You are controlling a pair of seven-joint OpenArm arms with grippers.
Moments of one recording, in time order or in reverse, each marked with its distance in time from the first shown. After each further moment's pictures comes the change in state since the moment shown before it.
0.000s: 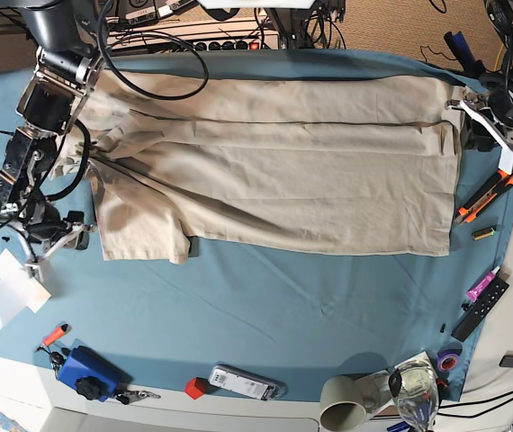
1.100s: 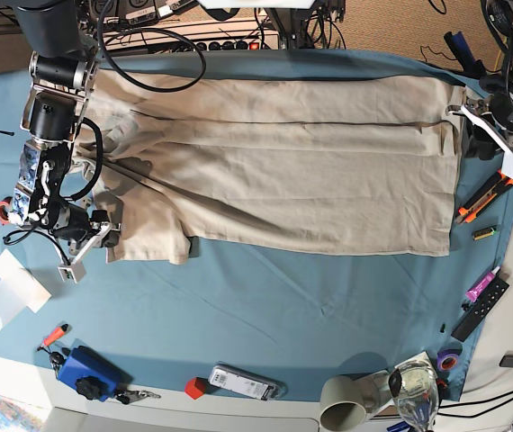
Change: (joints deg) left arm -0.4 0.0 0.0 0.0 0.0 0.0 -4.0; right arm 1.7 0.9 -13.5 -11.3 8.3 -0.3 2.3
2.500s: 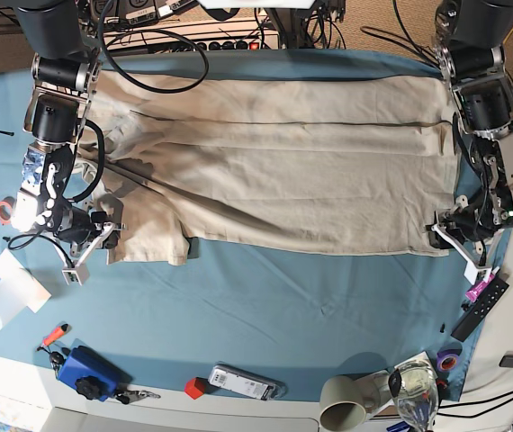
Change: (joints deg) left arm -42.4 -0.2 15.4 -52.8 18.1 0.7 -5.8; right arm 0.1 -0.1 -0.2 0.2 -4.8 -1.1 1.4
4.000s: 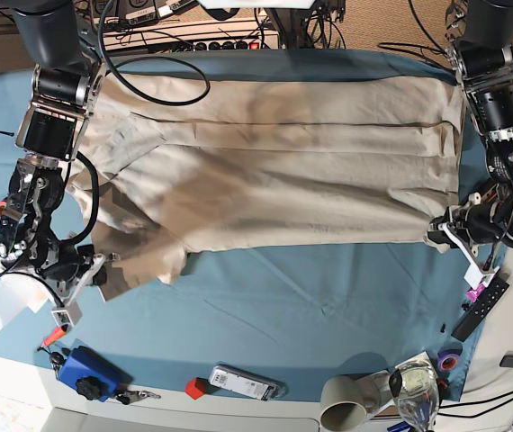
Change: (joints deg) left arm 1.4 -3.2 -0.5 10.2 -21.2 -1.5 22.7; right arm 5.0 -0.6 1.5 18.7 4.7 1.6 -17.6
